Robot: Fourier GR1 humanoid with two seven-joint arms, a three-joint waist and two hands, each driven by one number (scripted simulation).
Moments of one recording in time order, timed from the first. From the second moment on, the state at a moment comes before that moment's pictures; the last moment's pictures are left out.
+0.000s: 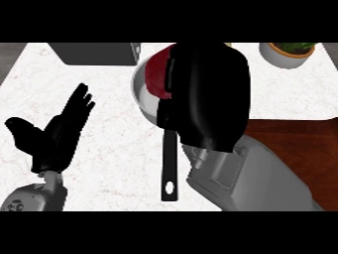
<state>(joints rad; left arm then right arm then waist) -0.14 0.14 -0.08 -1.69 0.10 0.14 0.33 -0.93 -0.01 0.44 -1.70 1.07 0.19 1.17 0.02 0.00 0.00</state>
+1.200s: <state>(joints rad) -0.14 0.13 -0.08 -1.69 0.10 0.13 0.34 -0.83 -0.01 0.31 -1.42 0.89 -0.46 1.01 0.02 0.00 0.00</state>
